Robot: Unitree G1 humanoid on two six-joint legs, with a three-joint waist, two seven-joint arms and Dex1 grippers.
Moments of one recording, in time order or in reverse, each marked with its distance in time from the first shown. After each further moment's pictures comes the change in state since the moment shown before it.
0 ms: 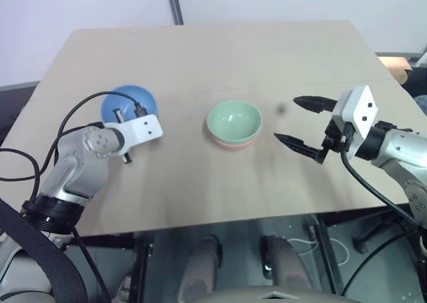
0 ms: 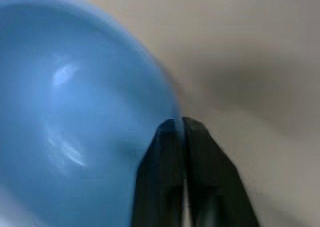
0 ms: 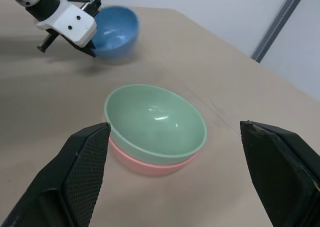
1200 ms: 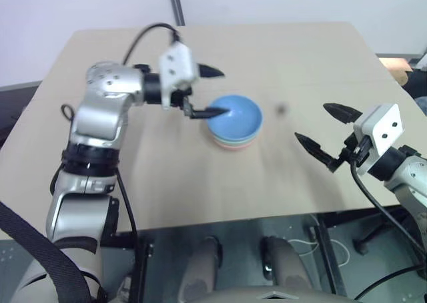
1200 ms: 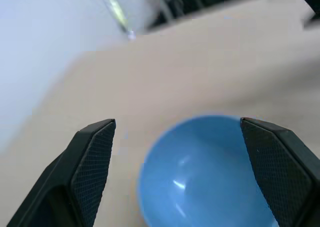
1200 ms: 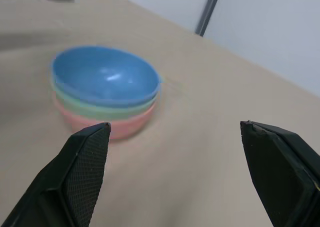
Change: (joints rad) left arm -0.297 -0.250 0.236 0.055 -0.711 -0.188 -0.413; right arm 0.237 0.045 -0.133 -0.091 -0.015 0.006 -0.139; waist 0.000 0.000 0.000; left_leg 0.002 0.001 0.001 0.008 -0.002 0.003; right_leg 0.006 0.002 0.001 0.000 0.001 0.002
